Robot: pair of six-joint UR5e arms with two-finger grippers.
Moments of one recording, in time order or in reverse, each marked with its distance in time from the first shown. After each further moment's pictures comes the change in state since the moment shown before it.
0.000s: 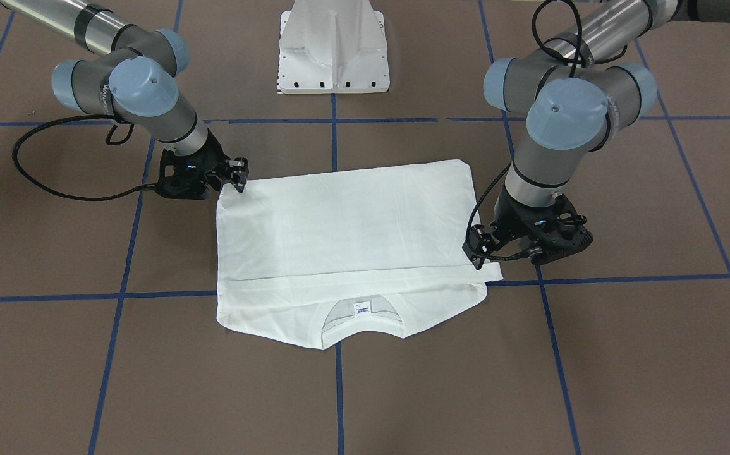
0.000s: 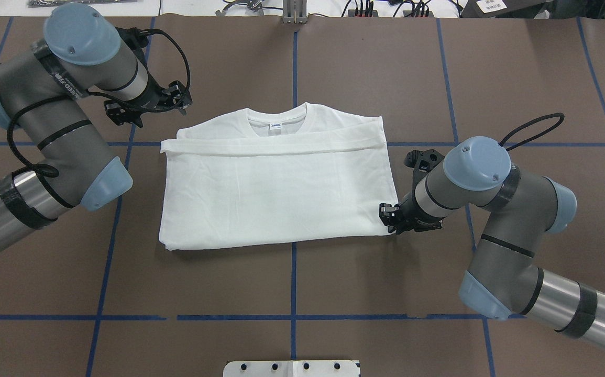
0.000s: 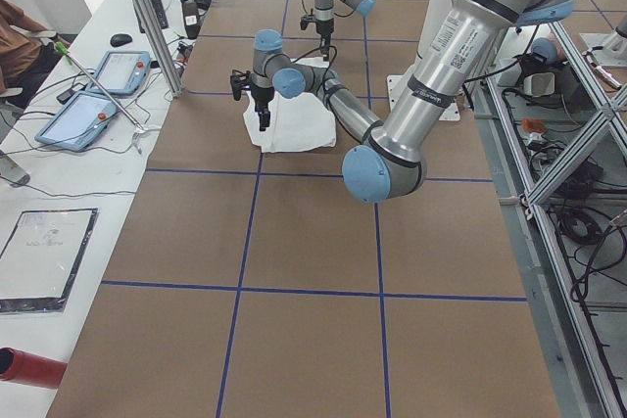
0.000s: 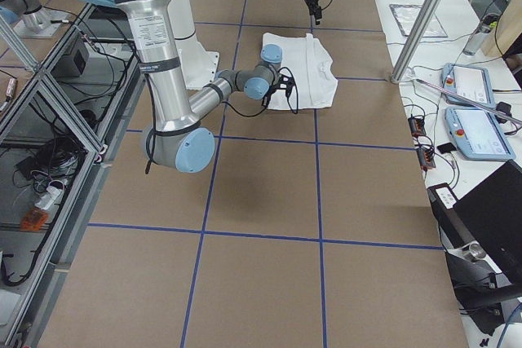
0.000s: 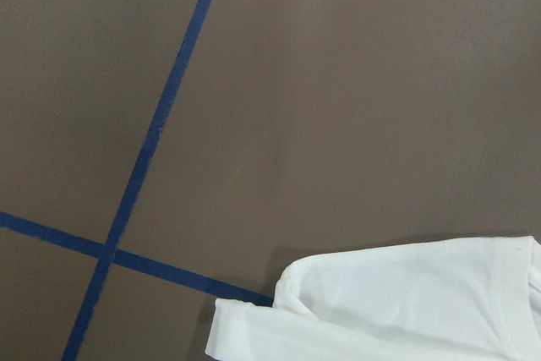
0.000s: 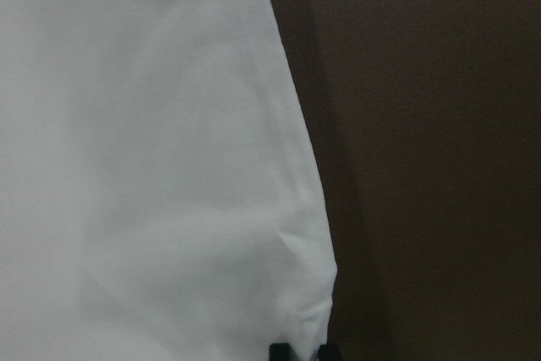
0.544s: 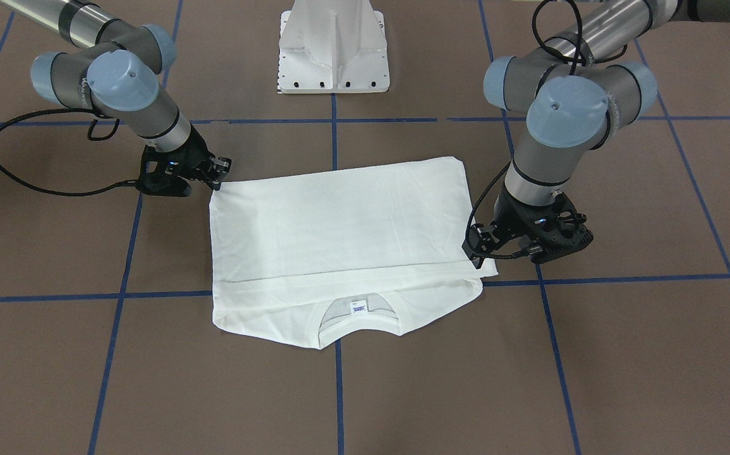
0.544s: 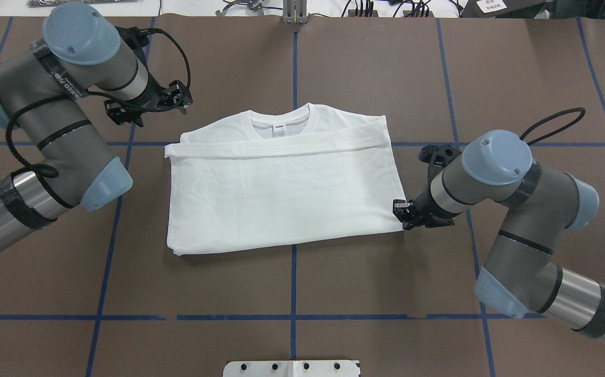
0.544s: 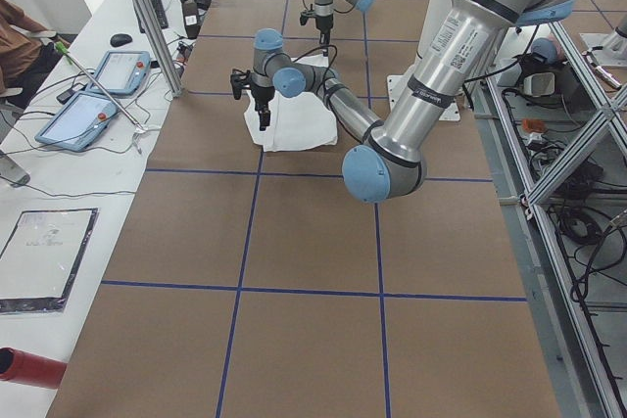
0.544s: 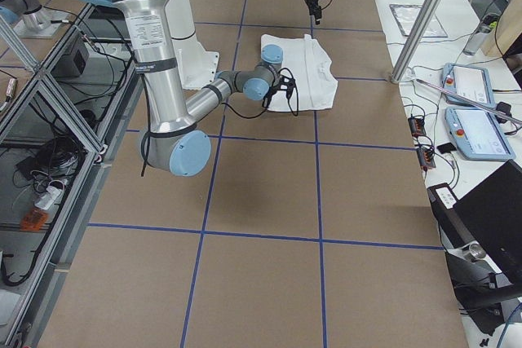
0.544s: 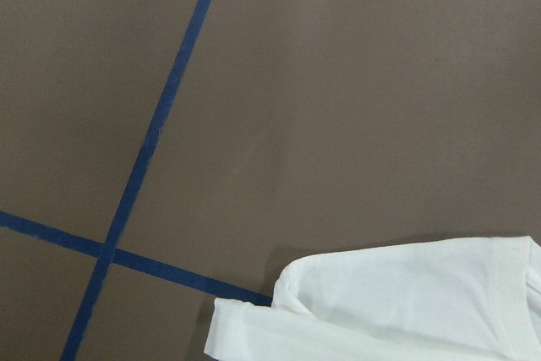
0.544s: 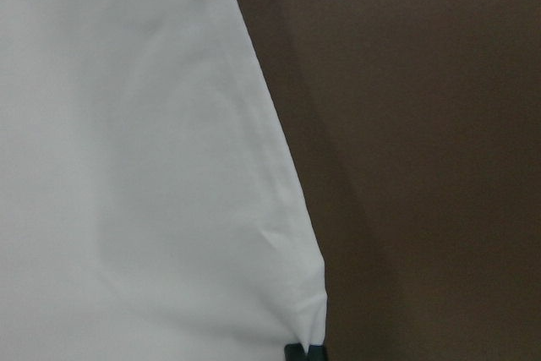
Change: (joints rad) left arm 0.001 0.000 -0.007 0.001 0.001 -0.001; right arm 0.040 -0.056 0.058 -0.021 0.017 -0.011
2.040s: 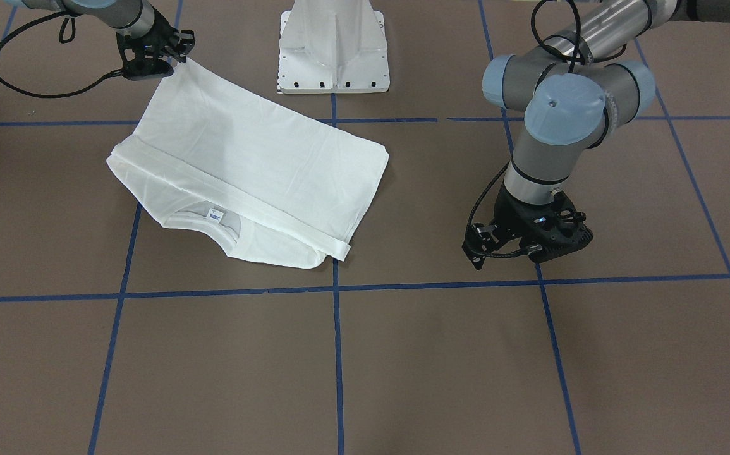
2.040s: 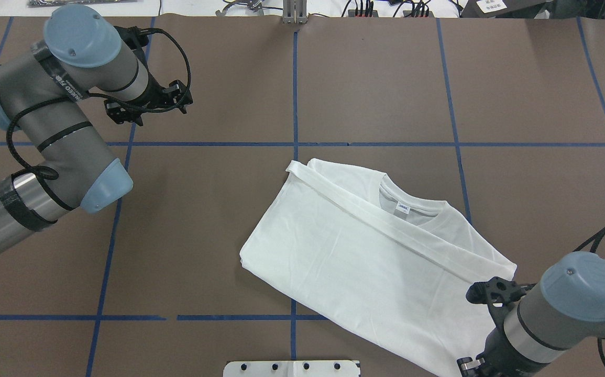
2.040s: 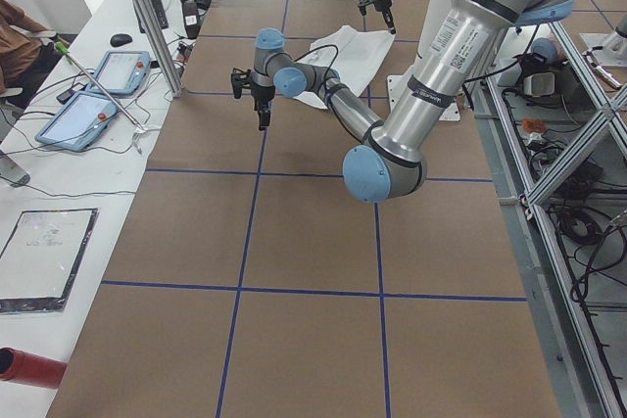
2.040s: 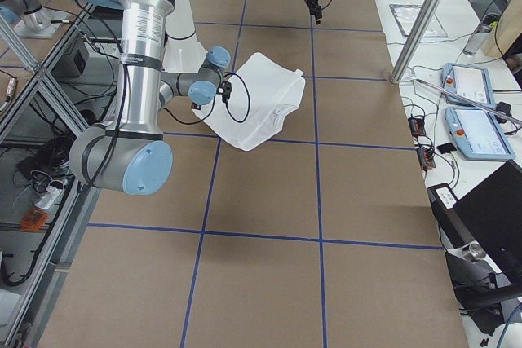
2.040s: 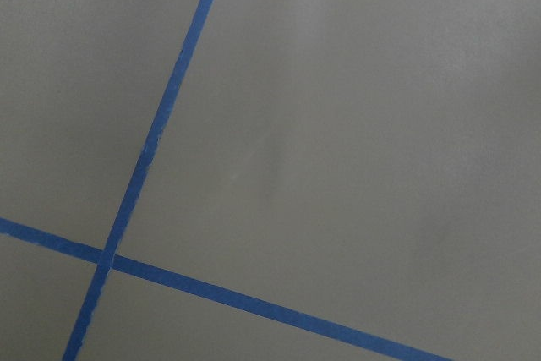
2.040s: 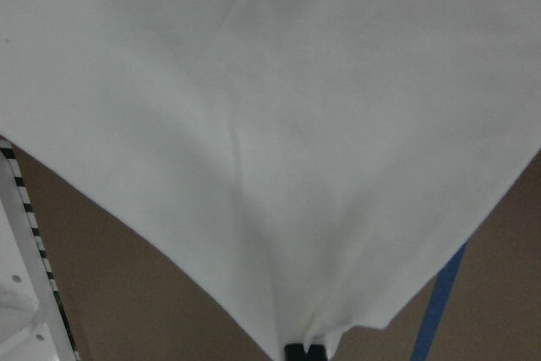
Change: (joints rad) left arm 0.005 0.001 -0.004 -0.002 0.022 0.000; right arm -0.371 -0.415 0.404 0.001 0.150 0.016
